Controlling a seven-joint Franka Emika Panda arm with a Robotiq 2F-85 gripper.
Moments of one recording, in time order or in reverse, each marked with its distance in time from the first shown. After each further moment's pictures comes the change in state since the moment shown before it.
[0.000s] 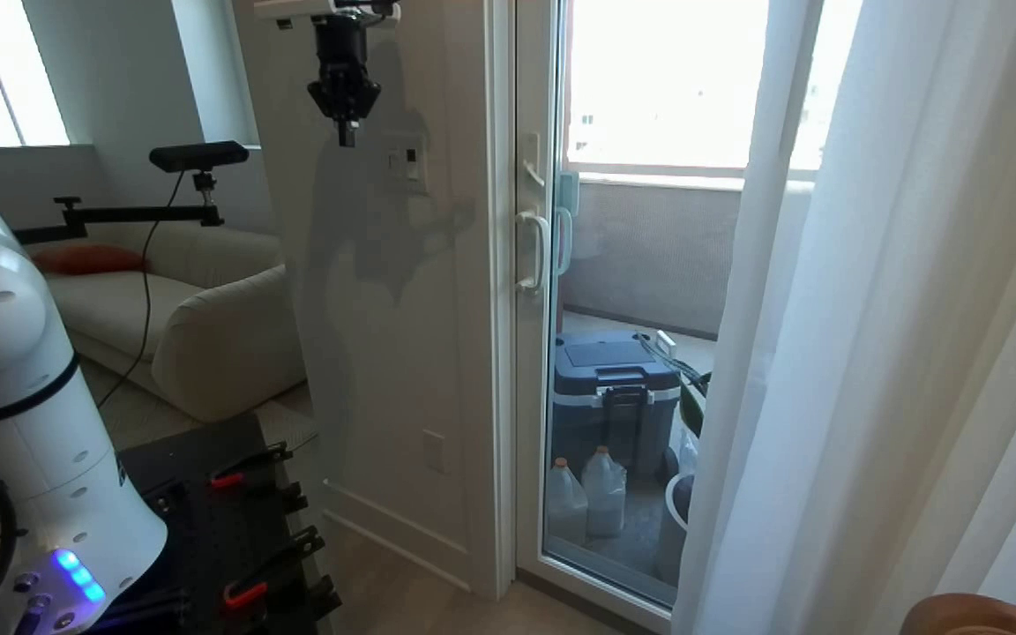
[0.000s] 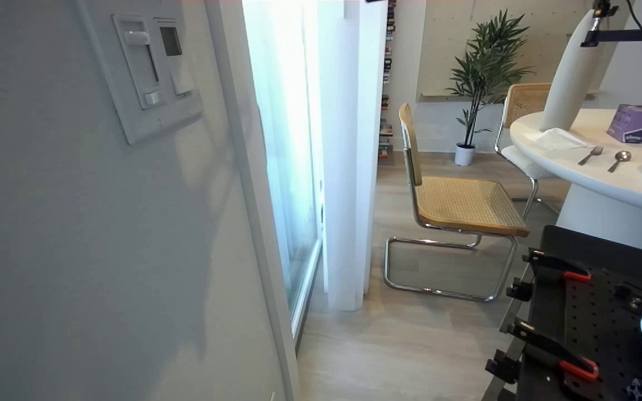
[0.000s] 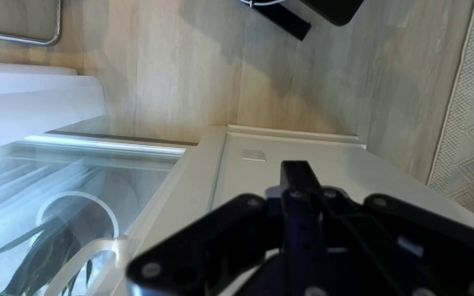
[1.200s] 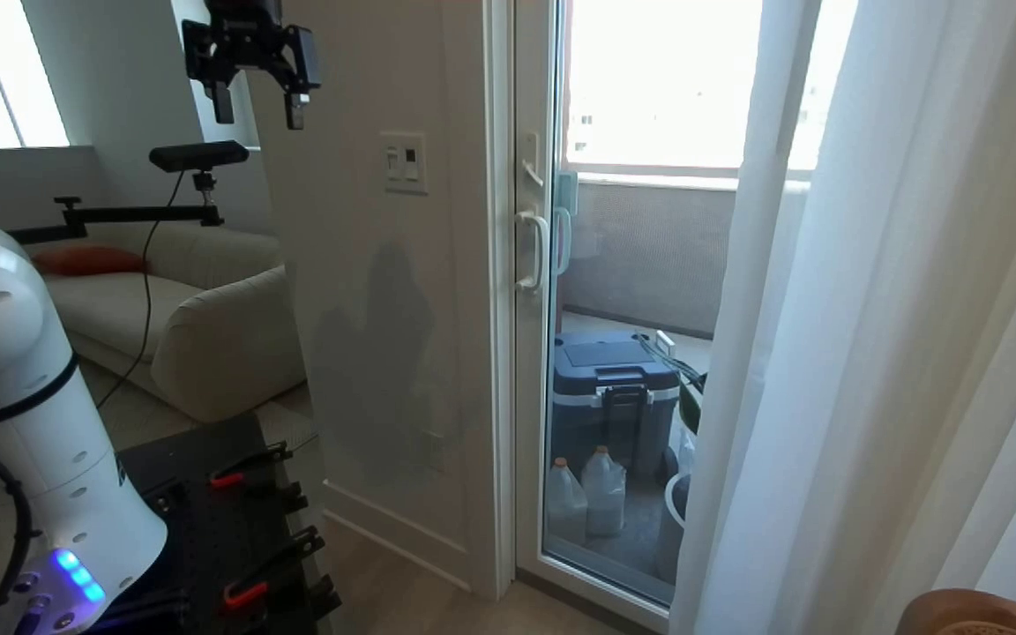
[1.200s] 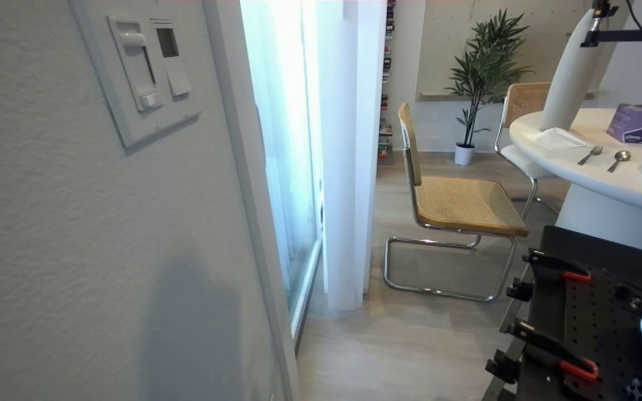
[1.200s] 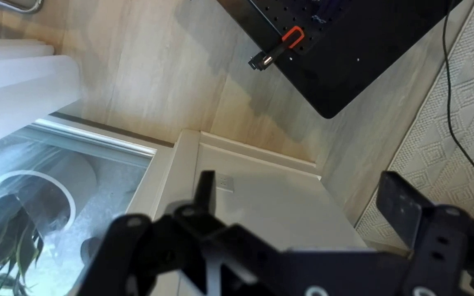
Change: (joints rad) arm -0.003 -0.607 -0.240 -0.456 0.018 -0.081 -0.454
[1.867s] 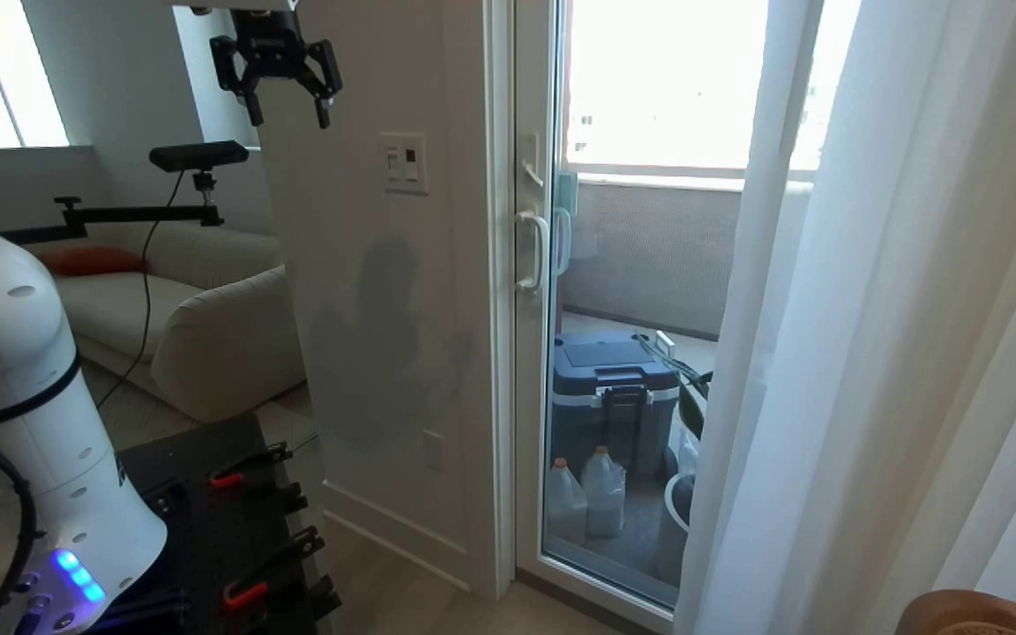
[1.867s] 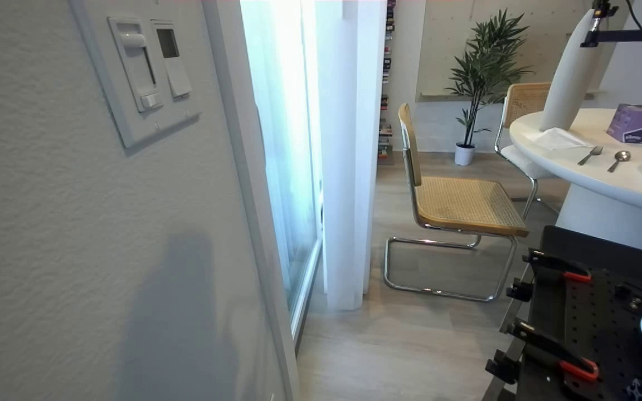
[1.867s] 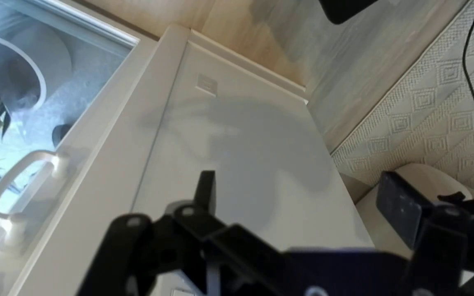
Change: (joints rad) arm 0.109 0.024 0.003 -0.065 0.134 0.322 -0.084
